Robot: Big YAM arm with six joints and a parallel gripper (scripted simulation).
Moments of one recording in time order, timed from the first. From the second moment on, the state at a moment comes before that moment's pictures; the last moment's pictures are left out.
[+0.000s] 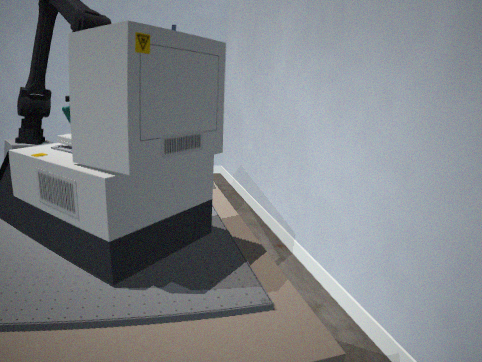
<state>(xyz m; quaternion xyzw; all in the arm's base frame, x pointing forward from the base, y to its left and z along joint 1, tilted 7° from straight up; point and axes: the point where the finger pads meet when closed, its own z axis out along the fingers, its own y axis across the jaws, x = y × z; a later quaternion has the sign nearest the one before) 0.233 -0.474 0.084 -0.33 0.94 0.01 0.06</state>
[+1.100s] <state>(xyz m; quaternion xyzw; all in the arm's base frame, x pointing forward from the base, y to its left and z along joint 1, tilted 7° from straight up) 0.233 -0.473 0.076 -0.33 0.94 0.01 0.06</state>
